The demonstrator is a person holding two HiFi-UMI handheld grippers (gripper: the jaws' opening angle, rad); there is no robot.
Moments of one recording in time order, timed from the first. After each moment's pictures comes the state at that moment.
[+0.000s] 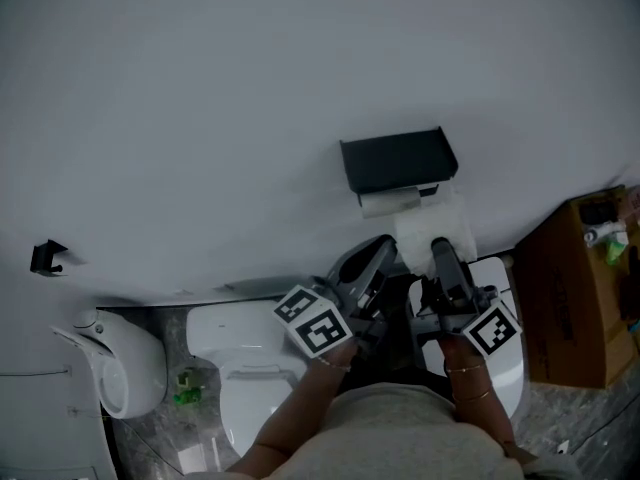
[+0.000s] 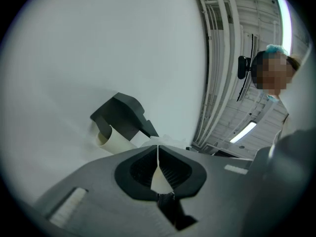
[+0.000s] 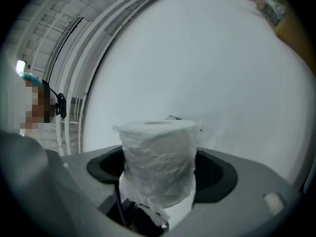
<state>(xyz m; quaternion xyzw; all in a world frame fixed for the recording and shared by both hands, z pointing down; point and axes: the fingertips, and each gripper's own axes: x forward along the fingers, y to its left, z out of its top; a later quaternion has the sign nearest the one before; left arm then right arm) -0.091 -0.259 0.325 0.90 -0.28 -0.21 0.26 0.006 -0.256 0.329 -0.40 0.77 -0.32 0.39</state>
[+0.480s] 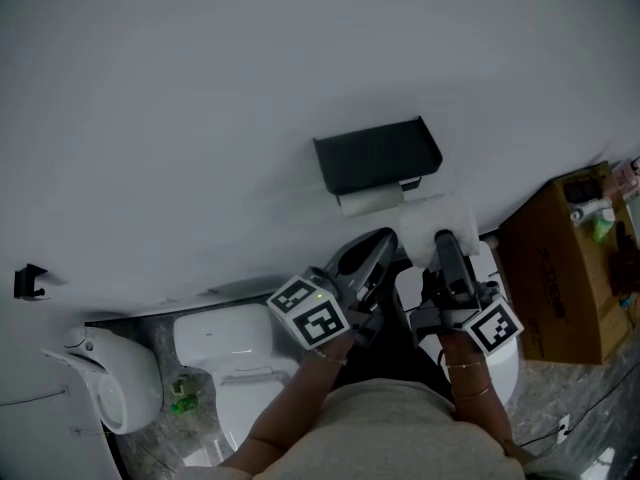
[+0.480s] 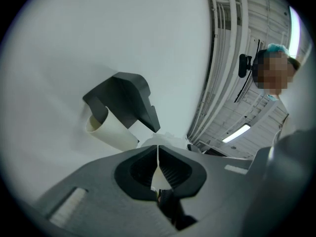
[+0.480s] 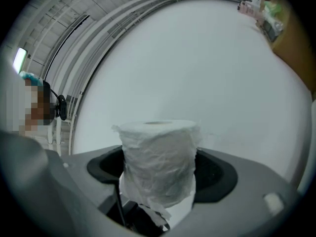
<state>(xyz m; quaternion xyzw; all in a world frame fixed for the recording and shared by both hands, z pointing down) -0.062 -0.278 0.344 0.91 -0.23 -0.19 0.30 0.037 -0.264 0.339 -0.45 0.74 -0.30 0.40</state>
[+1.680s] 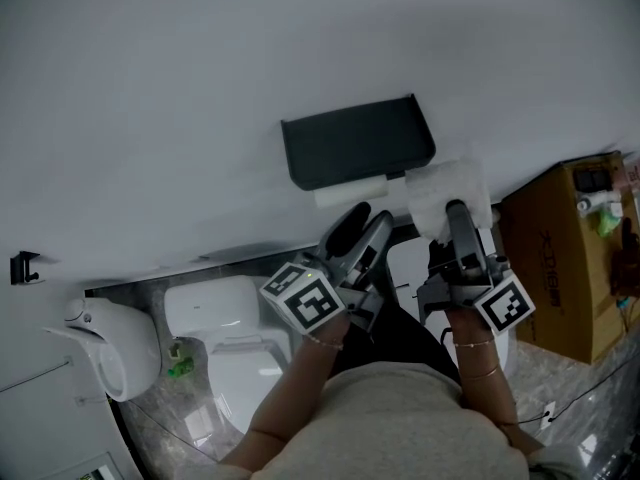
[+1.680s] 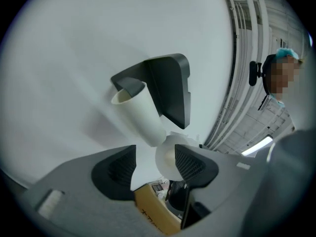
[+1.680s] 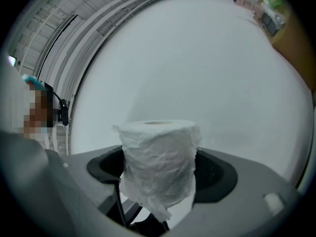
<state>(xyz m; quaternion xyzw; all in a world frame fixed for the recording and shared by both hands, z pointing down) -0.042 -0.324 0.391 0.85 -0.31 -0.19 0.37 0.085 -0.315 0.353 -0.44 0.74 -0.33 0.38</state>
